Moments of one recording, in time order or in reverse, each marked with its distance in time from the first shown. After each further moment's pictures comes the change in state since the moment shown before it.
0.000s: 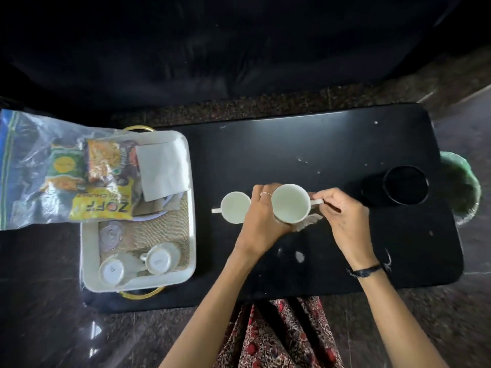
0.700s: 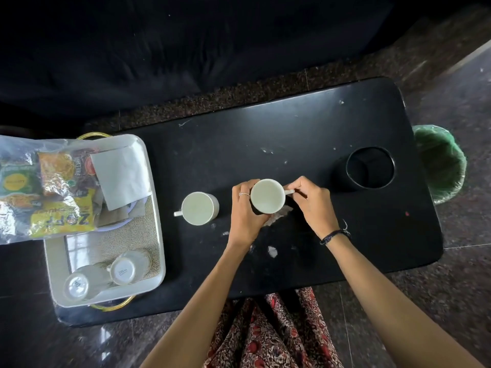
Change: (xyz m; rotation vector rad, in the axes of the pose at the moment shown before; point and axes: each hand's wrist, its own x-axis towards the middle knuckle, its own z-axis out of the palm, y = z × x) left_hand 0.025 -0.041 0.081 -0.046 0.132 -0.057; right_hand 0.039 0.085 -0.002 -0.081 -0.078 0.059
